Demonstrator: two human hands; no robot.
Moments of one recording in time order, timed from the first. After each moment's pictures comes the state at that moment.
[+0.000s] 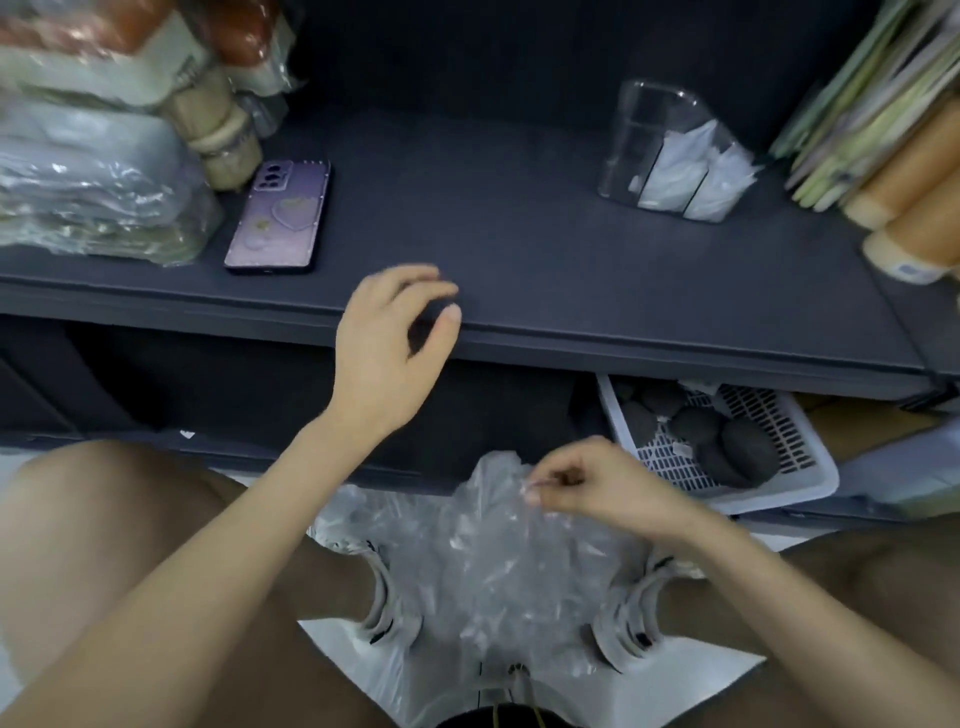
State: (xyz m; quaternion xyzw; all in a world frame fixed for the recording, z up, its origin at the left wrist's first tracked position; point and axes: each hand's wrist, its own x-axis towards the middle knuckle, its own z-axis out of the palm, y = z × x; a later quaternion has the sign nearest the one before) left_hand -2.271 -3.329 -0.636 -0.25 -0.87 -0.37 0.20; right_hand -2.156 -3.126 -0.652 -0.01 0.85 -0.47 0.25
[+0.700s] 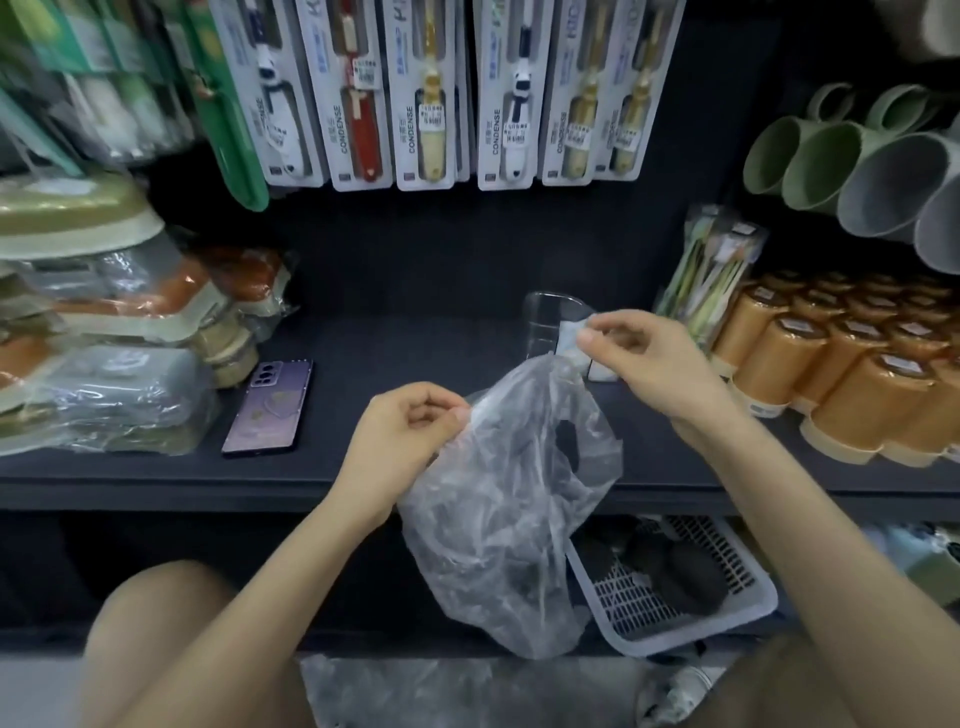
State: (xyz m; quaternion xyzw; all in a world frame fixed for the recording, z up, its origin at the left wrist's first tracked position) left_hand -2.254 -3.286 -0.523 -0.15 -0.76 -0.63 -0.06; right_hand -2.219 -3.051 -0.474 0.09 0.86 -0.48 -0.17
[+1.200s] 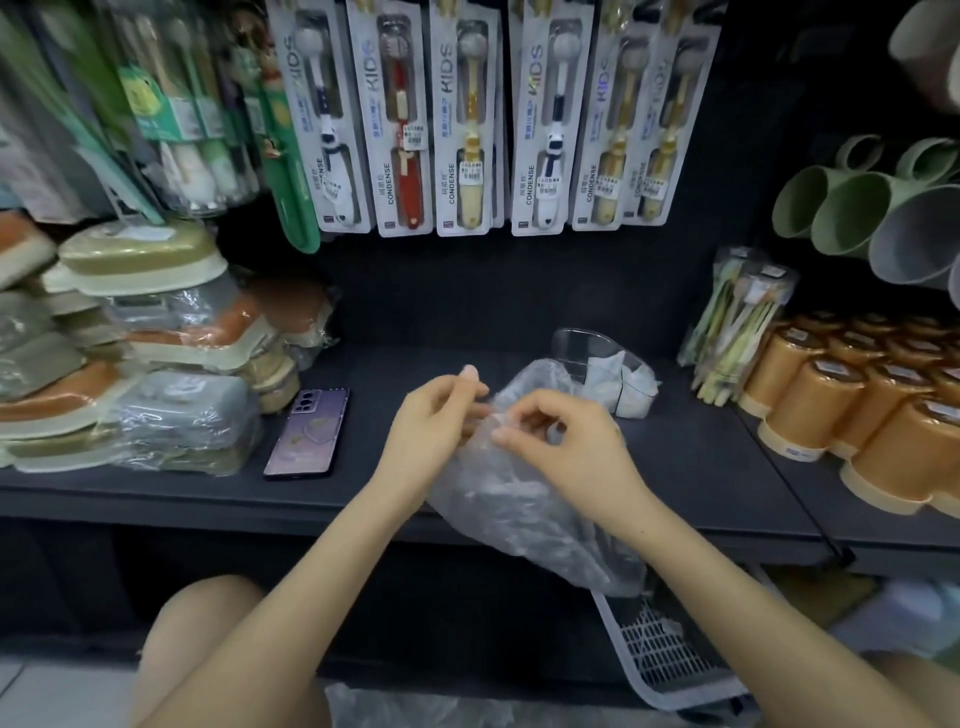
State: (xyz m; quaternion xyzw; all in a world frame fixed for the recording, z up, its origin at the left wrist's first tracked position) left_hand -2.276 -3.274 -0.505 -0.11 -0.75 -0.65 -0.02; right_hand -2.214 -3.133 -0.496 -0.08 0.86 -0.47 -0.19
